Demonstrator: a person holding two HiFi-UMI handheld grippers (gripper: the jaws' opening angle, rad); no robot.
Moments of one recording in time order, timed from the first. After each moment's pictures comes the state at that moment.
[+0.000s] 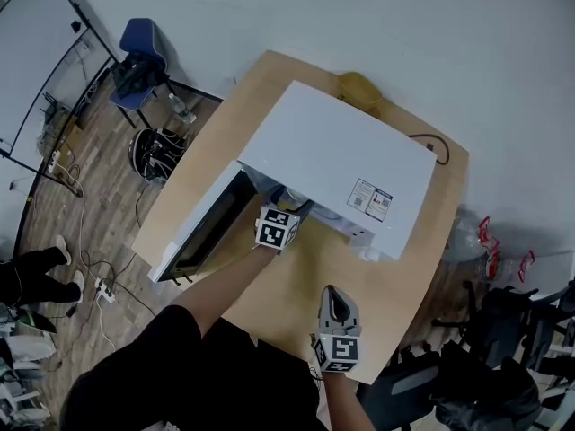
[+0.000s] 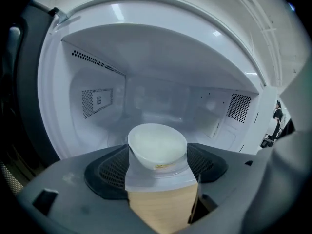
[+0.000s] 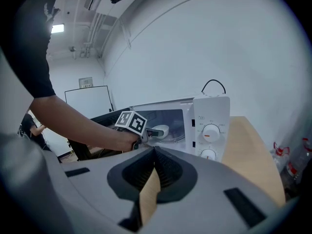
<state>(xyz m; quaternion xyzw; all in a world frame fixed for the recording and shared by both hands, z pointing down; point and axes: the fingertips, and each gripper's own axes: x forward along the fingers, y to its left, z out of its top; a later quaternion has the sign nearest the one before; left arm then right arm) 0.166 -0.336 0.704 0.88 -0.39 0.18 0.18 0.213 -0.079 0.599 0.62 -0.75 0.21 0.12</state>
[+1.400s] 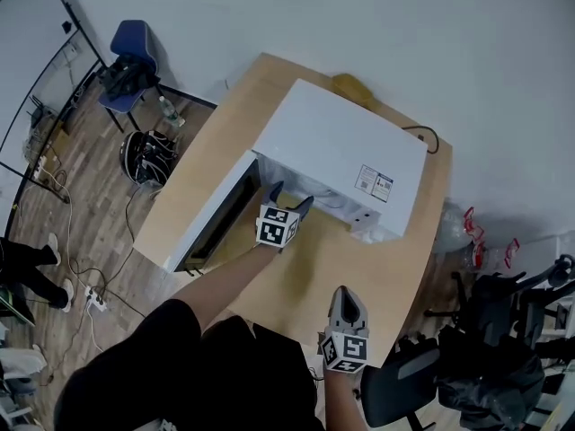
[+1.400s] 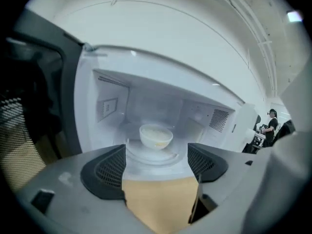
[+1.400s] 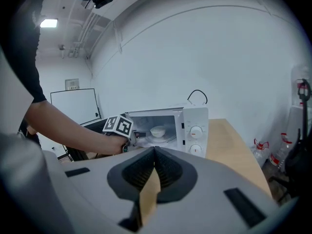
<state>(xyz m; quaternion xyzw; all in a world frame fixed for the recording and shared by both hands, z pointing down) 0.142 -0.307 0.674 0.90 -0.38 0.13 0.19 0.205 -0.031 0.576 0.69 -0.68 0.20 0.10</state>
